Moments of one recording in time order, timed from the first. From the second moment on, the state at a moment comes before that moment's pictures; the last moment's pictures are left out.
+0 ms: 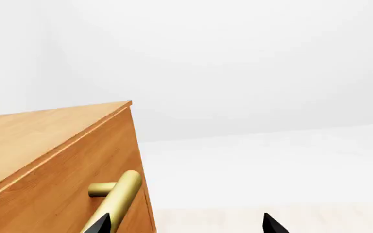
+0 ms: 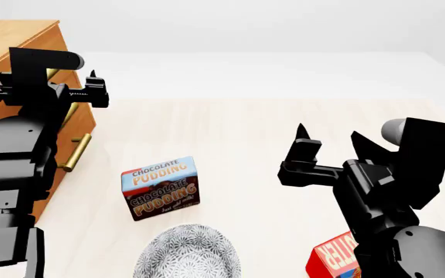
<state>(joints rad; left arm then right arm) -1.04 -0.37 0.09 -0.58 -0.15 -0.39 0.08 0.62 0.66 -0.28 -0.78 1.47 0.69 1.16</state>
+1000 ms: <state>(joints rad) -0.90 -0.43 0.05 -0.32 -0.20 -0.50 0.04 0.61 0.65 -0.29 -0.77 1.46 0.67 1.14</state>
